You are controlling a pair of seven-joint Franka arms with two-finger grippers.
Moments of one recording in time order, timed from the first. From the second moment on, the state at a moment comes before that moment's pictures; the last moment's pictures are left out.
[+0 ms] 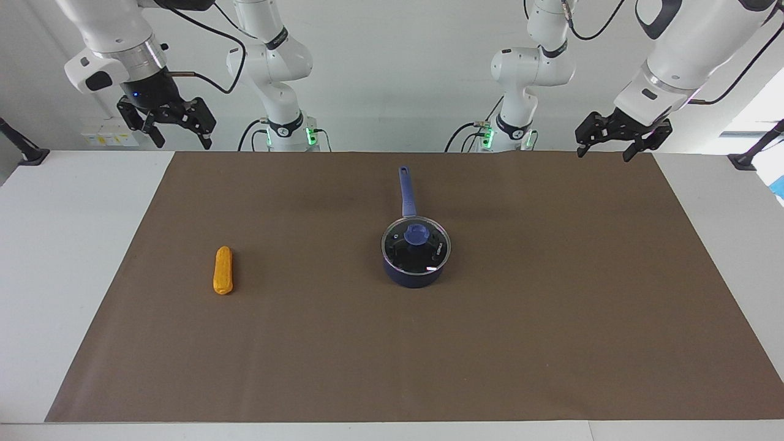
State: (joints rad) left arm -0.15 0.01 0.03 -1.52 -0.03 1.41 0.06; right arm 0.12 -0.08 -0.19 -1.59 0.00 1.51 0.01
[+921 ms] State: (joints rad) left arm -0.39 0.04 0.02 -1.66 -0.03 1.64 -0.20; right arm 0.12 -0.08 -0.18 -1.65 0.00 1.62 0.01
